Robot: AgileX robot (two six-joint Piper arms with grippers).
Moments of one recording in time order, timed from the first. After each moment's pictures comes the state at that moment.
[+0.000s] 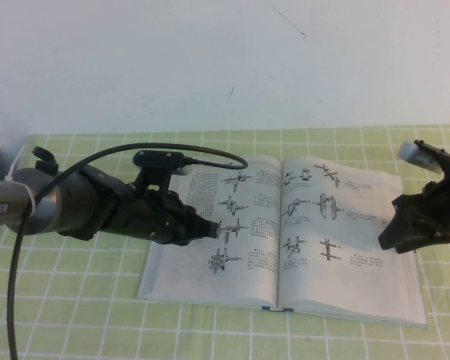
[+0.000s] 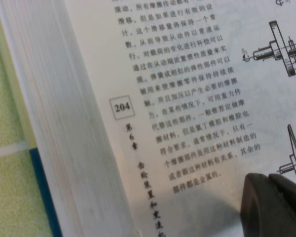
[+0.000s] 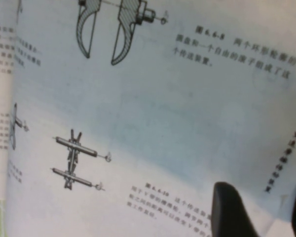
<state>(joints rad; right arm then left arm) -0.03 2.08 -1.28 0.72 1.00 -0.64 -0.36 1.94 -1.06 -1.21 0.33 1.04</state>
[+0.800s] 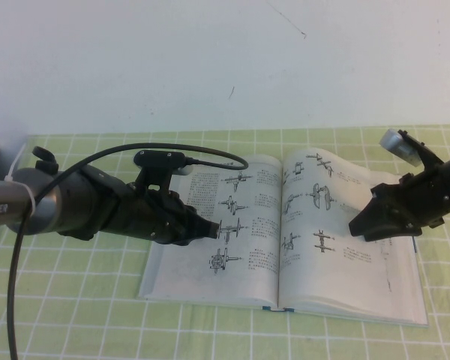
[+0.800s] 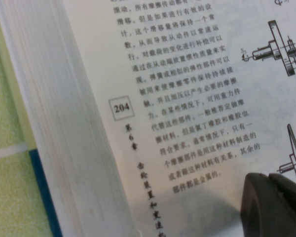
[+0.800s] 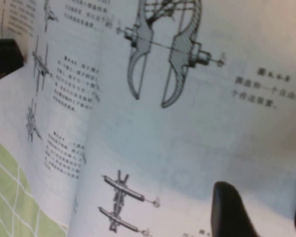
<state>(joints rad) 0.00 2.10 -1.28 0.94 1.00 -0.76 -0.36 1.94 -1.06 -1.22 0.33 1.05</state>
